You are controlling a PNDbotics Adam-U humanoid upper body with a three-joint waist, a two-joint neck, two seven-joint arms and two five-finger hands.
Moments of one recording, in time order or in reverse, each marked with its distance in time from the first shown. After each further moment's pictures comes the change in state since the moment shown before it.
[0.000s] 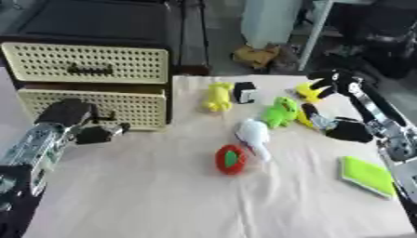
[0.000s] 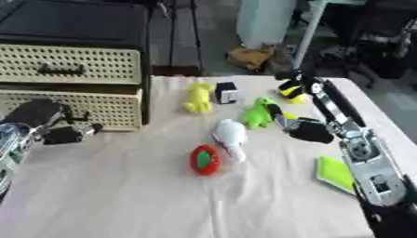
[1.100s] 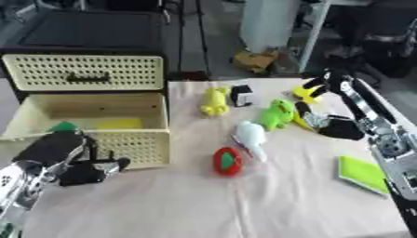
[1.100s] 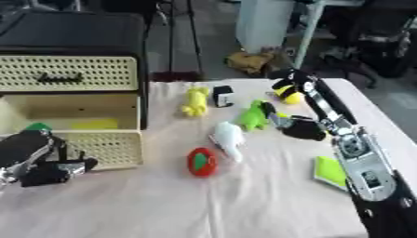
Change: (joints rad) left arm 0.298 0.063 -0.056 -0.425 0.157 -0.018 -0.133; right arm 0.015 -0.011 -0.006 0.000 0.000 0.003 -0.003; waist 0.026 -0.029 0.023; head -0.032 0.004
